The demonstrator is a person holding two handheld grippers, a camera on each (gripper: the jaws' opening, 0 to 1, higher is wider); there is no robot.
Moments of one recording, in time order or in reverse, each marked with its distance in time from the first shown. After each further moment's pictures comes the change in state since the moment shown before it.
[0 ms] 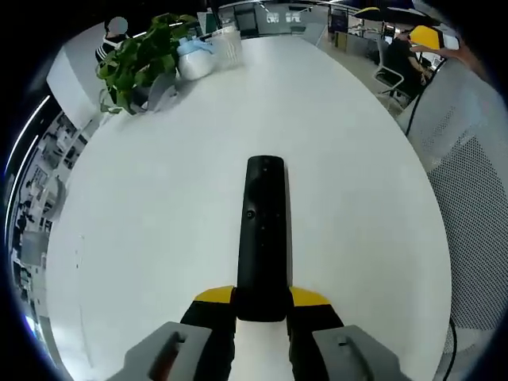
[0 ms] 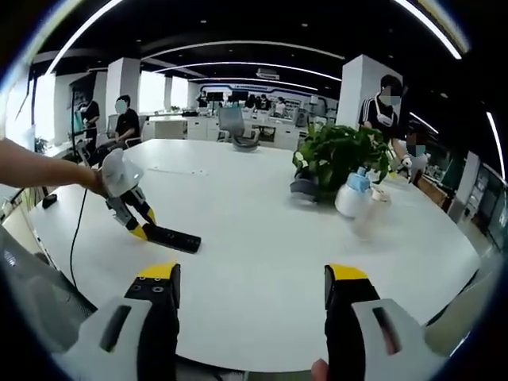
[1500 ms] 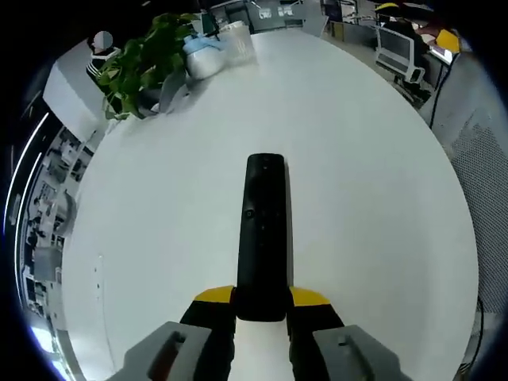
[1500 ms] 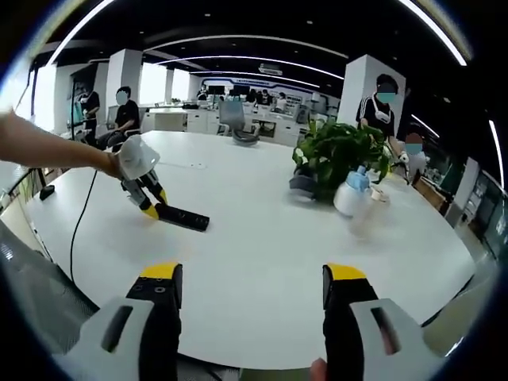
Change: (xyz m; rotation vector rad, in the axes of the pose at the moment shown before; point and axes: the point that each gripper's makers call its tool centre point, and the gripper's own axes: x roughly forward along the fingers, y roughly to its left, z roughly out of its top) left arm 0.010 0.052 0.008 0.079 0.034 0.069; right arm 0.002 -0.001 -0.003 -0.028 0.023 -0.017
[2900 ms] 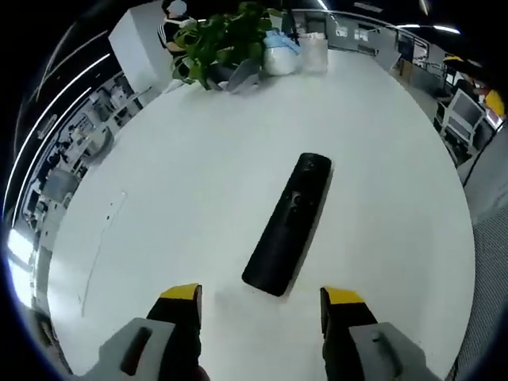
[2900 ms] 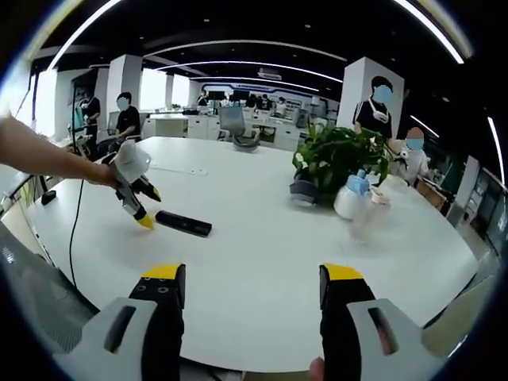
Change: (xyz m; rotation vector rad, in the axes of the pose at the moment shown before) left arm -0.016 -0.003 -0.027 -0.391 -0.055 0.110; right arm -0.003 0.000 0.005 0.017 -0.033 0.008
